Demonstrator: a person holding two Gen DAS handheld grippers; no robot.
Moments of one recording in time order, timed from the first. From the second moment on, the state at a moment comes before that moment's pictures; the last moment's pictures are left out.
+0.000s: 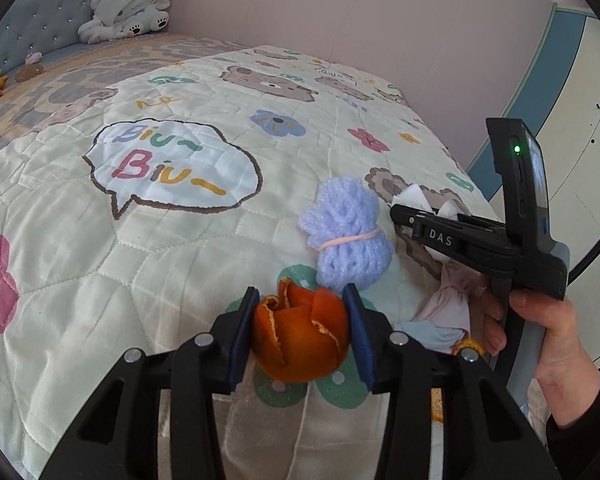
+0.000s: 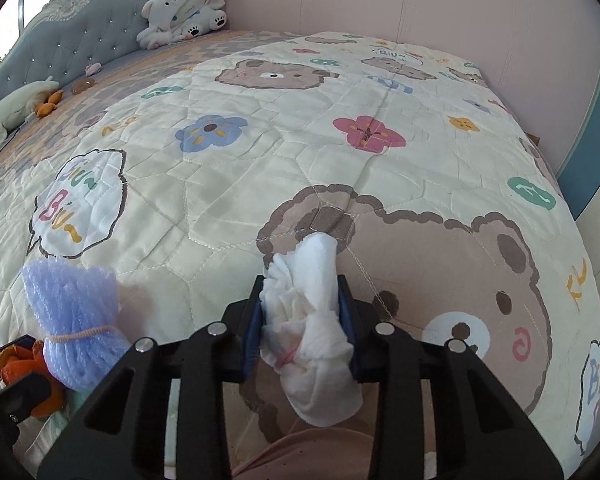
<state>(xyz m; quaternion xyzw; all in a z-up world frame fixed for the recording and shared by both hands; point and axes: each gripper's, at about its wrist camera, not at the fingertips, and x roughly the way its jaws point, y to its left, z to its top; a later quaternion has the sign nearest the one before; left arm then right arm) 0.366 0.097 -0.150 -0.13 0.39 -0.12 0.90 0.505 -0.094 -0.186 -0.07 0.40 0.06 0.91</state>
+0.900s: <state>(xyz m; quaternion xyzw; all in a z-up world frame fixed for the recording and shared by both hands) 0.289 0.077 -0.076 -0.11 0.33 -0.14 0.93 0.325 -0.175 -0.068 0.01 0.30 0.12 0.95</state>
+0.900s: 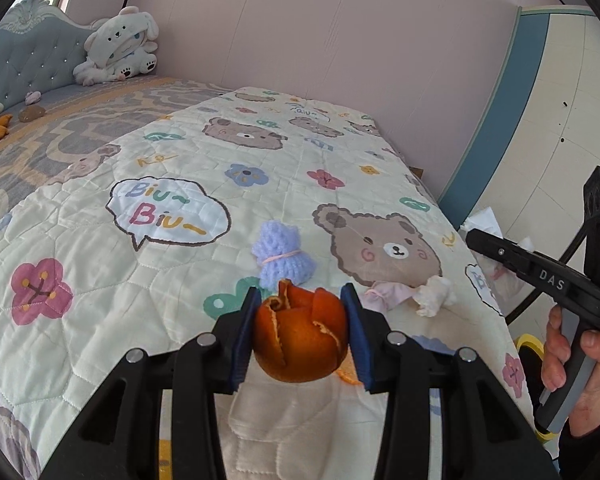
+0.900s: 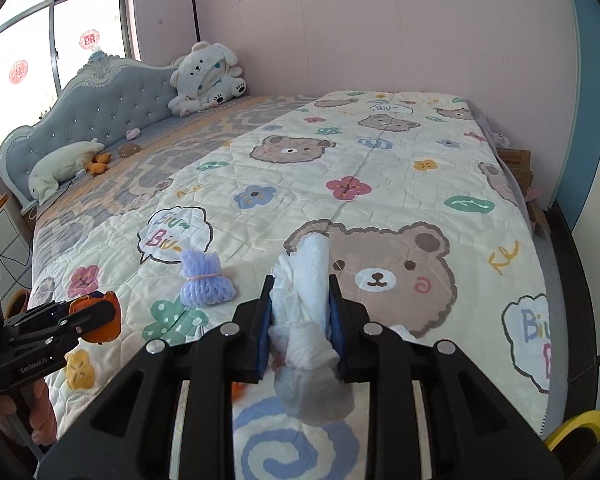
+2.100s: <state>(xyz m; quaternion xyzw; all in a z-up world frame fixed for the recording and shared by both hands) 0.211 -0.190 -0.015 0.03 0.29 -0.33 0.90 0.097 -0.401 -0.052 0.07 0.25 -0.07 0.96</state>
